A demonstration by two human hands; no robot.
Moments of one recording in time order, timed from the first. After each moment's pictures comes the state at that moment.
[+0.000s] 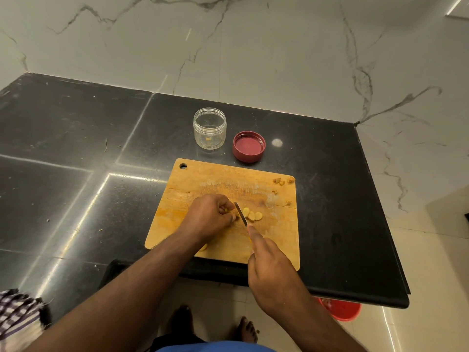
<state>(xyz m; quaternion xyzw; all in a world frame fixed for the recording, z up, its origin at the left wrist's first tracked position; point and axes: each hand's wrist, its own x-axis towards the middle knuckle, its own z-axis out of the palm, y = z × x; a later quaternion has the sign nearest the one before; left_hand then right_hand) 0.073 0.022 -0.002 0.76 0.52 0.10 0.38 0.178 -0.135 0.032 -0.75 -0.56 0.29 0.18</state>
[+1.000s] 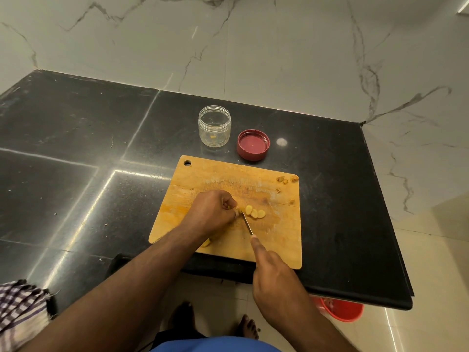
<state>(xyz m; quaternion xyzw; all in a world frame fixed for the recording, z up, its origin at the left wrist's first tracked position) 0.073 0.024 0.004 0.77 0.52 0.09 0.36 0.175 -0.152 0.027 -0.76 -0.56 0.30 0.13</state>
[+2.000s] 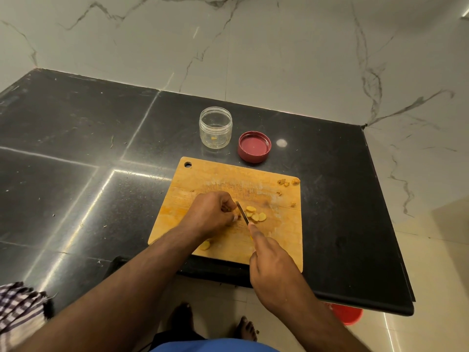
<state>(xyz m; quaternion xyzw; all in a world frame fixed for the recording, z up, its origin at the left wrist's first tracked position) 0.070 0.032 0.002 0.76 0.51 0.07 0.39 0.182 -0.127 0.029 -0.75 -0.58 0.28 0.18</state>
